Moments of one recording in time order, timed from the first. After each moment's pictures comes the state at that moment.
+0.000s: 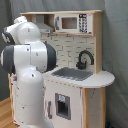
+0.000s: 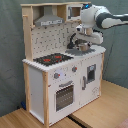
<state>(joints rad) -1.73 0.17 2.53 -1.76 -0.44 1.43 -0.03</state>
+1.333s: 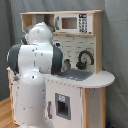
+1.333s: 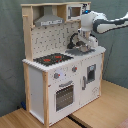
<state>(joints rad) -1.74 0.21 2.33 -1.88 -0.48 1.63 0.15</state>
